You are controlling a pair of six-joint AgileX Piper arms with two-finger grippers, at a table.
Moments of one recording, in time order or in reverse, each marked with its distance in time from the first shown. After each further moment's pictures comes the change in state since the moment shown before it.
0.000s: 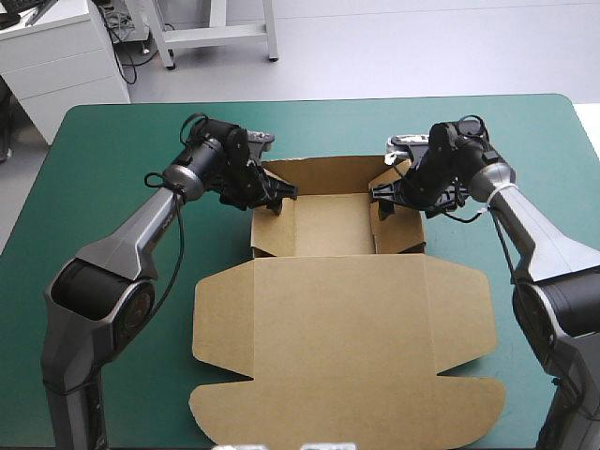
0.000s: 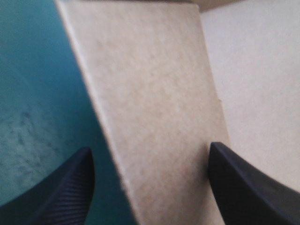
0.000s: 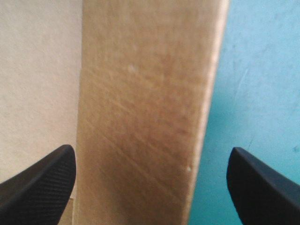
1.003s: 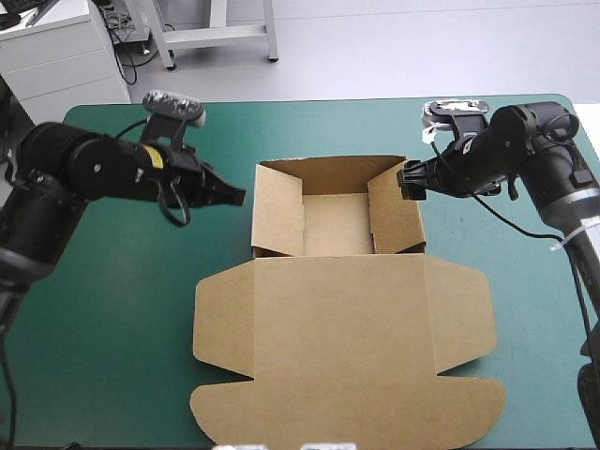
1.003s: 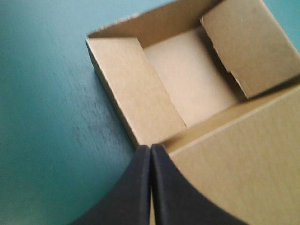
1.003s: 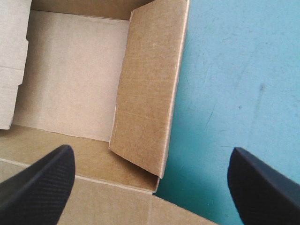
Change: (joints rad) left arm -0.013 -0.642 0.205 -0.074 0.060 0.149; right arm -0.025 -0.346 0.014 -0.006 0.110 -0.007
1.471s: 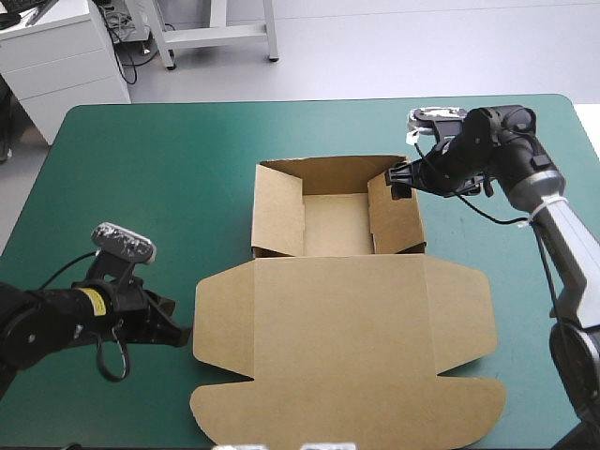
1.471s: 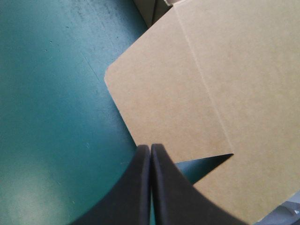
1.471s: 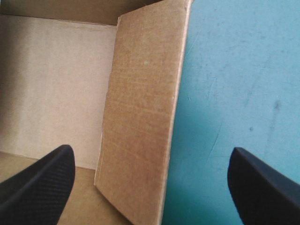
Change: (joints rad) left arm -0.002 -0.516 0.671 0.042 -0.058 0.015; right arm 0.000 0.145 0.002 0.002 -0.093 0.000
